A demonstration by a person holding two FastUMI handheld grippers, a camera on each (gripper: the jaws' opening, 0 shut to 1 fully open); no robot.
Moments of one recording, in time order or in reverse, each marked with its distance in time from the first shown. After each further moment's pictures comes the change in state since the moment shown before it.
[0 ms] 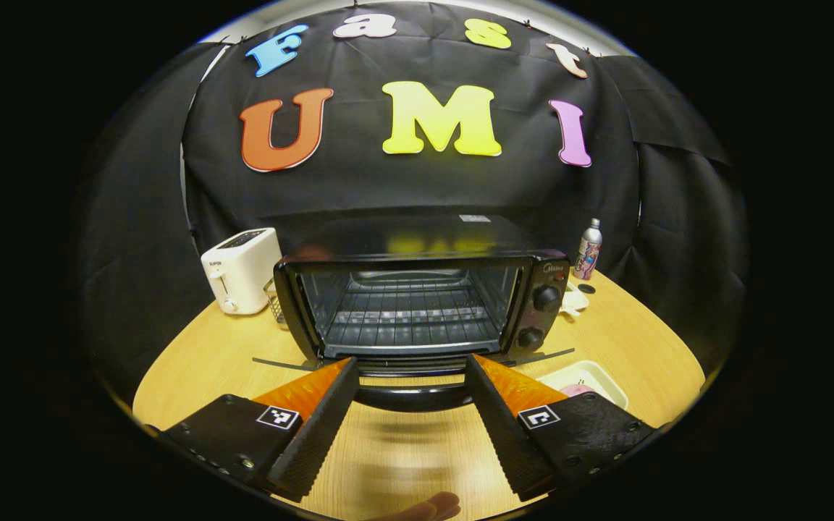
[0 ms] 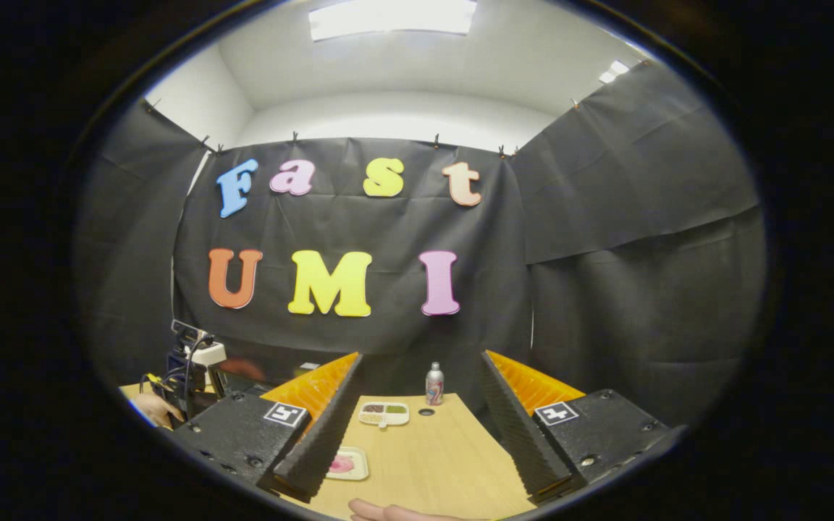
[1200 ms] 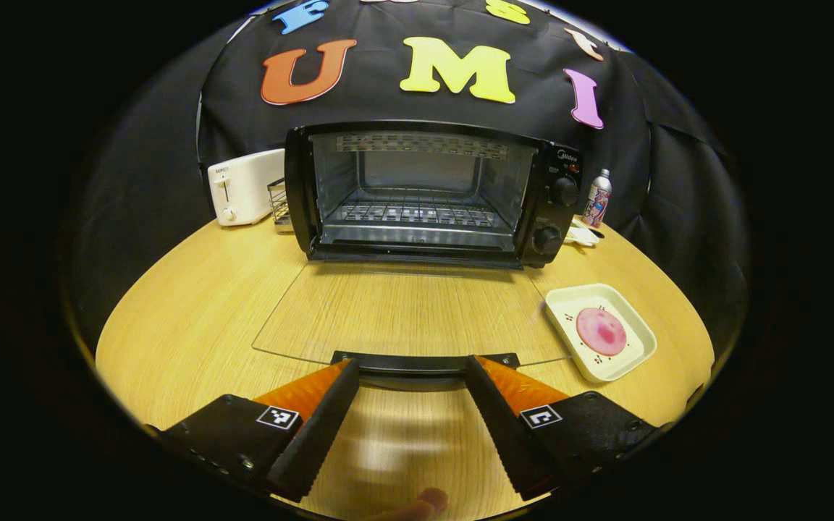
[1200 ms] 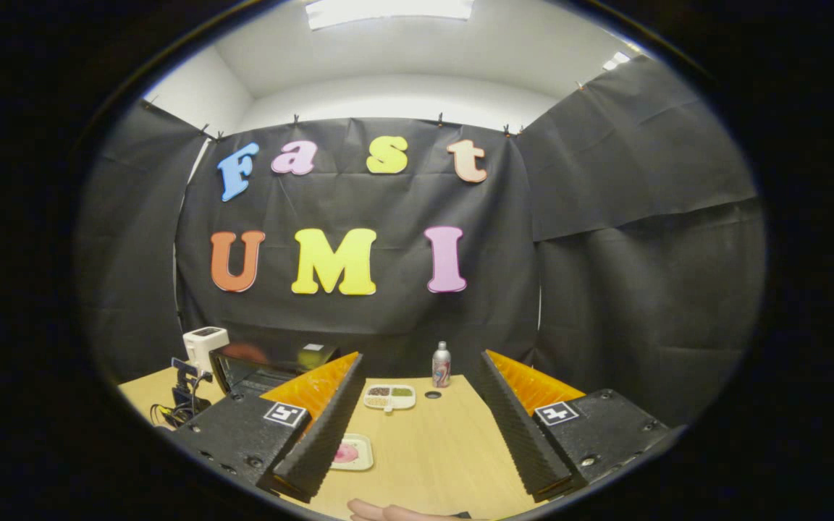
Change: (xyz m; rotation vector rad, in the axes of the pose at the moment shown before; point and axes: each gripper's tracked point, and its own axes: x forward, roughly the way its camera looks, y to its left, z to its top) left arm 0.001 -0.005 -0.120 -0.085 0.181 0.004; right arm 0.019 0.012 -0.043 0.012 0.104 0.024
